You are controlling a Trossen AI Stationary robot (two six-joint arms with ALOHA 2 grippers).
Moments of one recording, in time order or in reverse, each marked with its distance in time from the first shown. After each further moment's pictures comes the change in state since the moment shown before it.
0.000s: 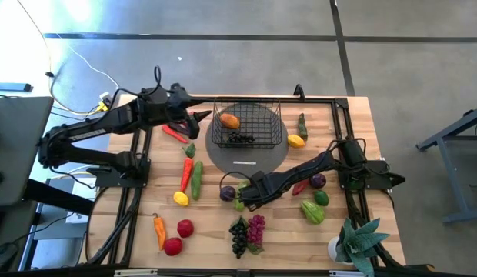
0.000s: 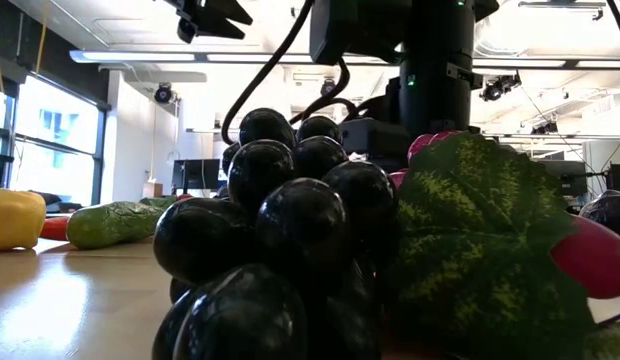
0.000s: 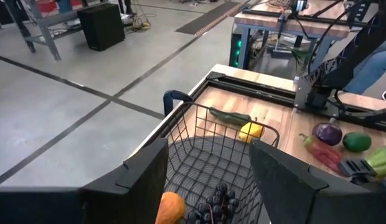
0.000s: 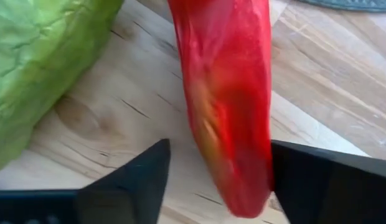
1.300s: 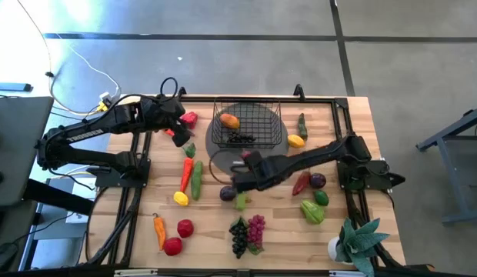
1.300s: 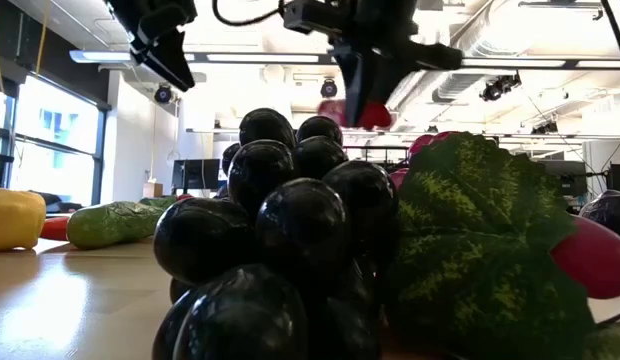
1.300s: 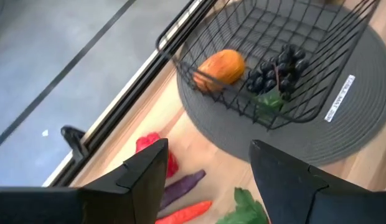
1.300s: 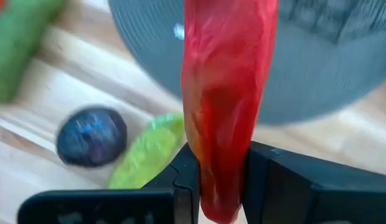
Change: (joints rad) left arm 0.026 -0.021 -0.001 -0.550 -0.157 -0.043; right arm -0.064 -0.063 0.374 -0.305 0.263 0.011
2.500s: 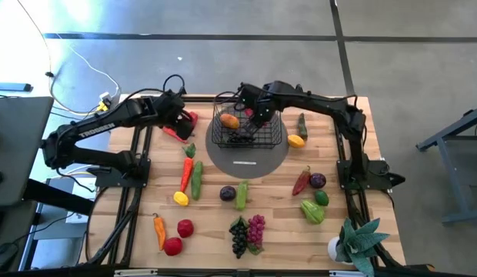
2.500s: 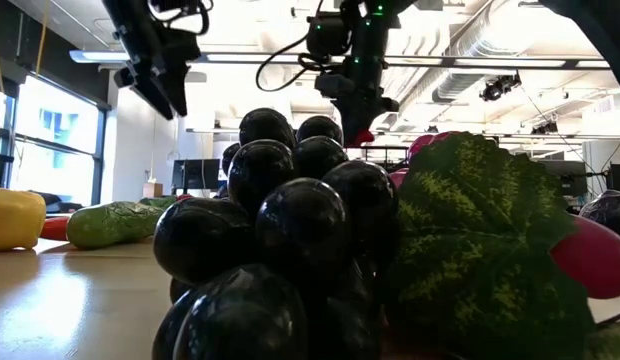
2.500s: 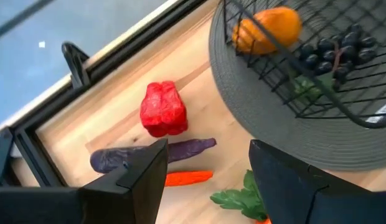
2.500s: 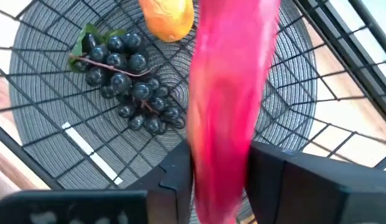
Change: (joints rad) left arm 0.147 0.118 -0.001 -0.081 0.045 -0.228; right arm -0.598 0.000 0.102 -0.012 -0.260 -0.990
